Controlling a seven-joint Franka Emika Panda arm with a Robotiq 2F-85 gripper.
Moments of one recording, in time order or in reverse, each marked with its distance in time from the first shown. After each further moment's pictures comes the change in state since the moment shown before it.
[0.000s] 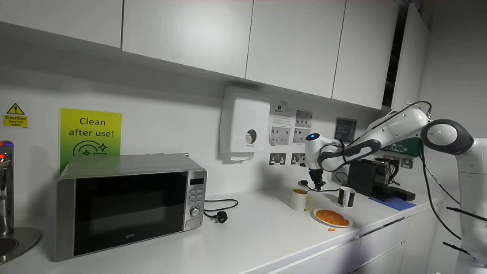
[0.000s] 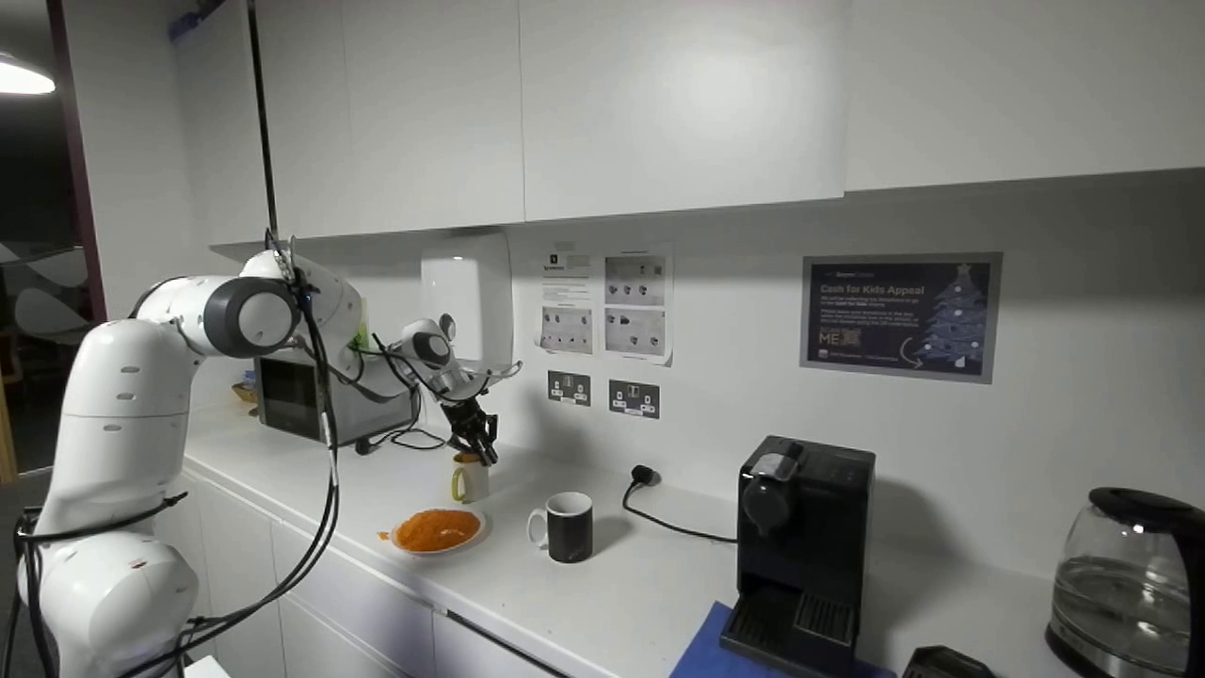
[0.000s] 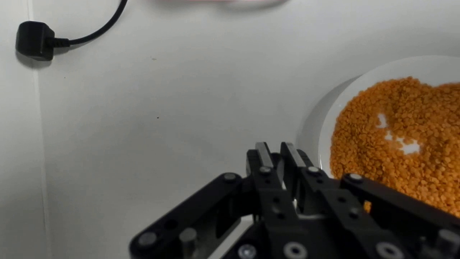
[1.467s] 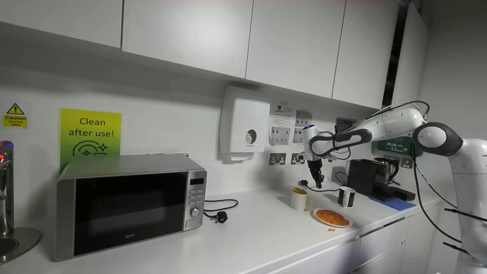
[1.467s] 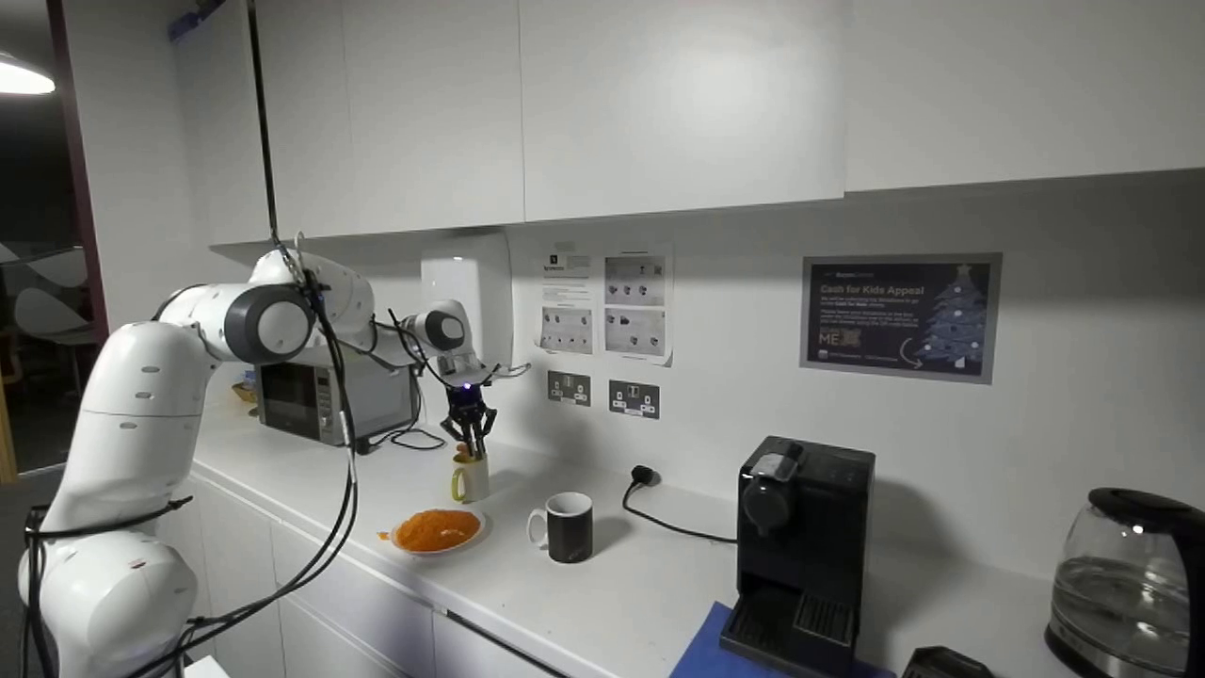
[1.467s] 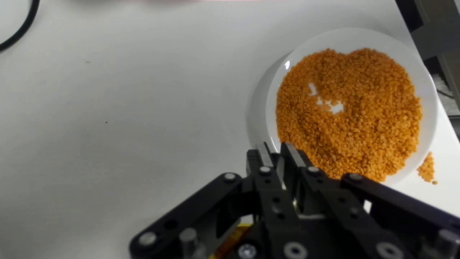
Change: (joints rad) arm -0.008 0.074 0.000 0.223 0.263 -0.288 -0.059
